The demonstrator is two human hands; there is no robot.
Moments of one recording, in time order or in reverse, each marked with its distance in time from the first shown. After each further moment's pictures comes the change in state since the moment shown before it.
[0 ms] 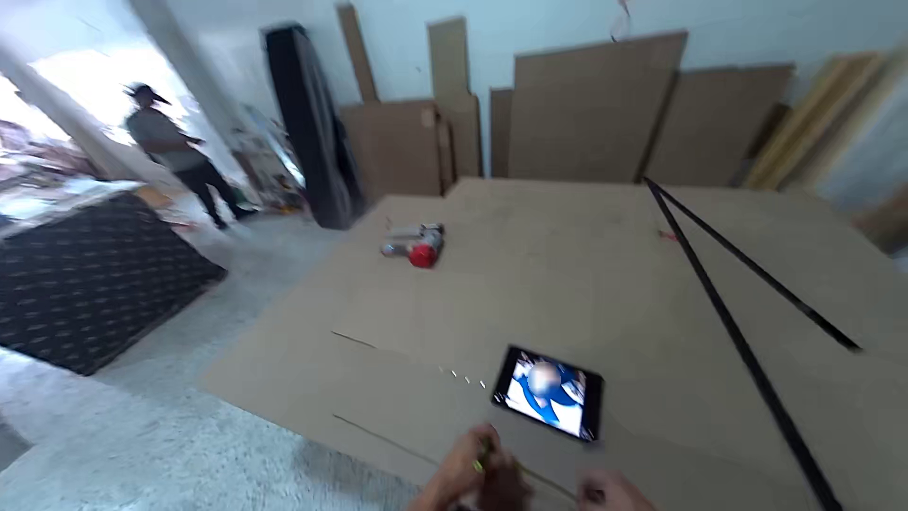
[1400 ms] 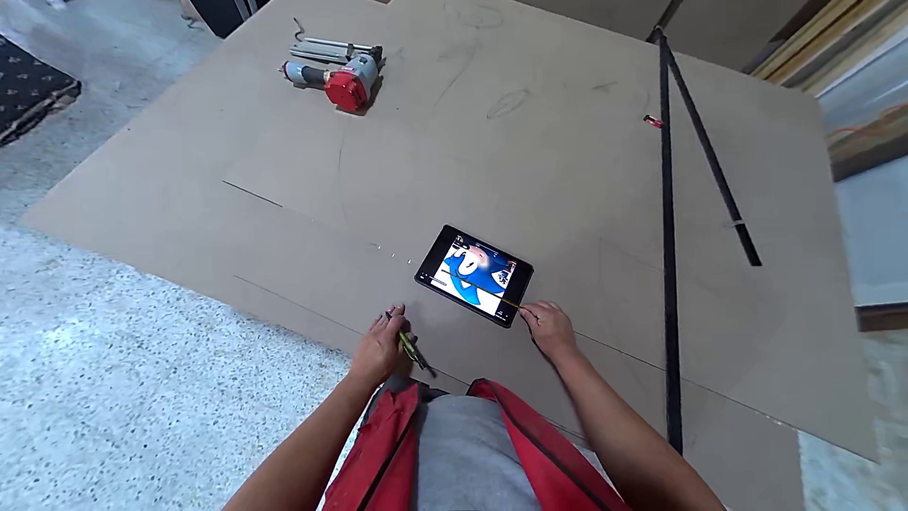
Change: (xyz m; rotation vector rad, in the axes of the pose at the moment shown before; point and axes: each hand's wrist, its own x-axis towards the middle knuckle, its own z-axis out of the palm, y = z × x) left_hand 0.006 -0.093 0.077 0.691 0.322 -0.160; right_hand 0.078 0.120 -0.061 -0.407 0.569 -0.226
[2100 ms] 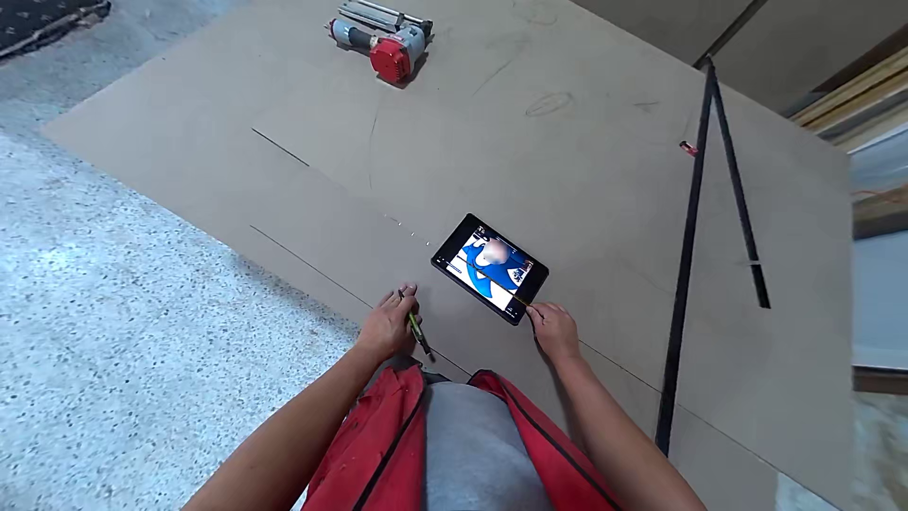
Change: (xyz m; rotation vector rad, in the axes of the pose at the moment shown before) left_hand 0.000 -0.007 0.008 0.026 0.051 0.049; right_hand 0.008 -0.012 0.004 -0.094 0.005 -0.017
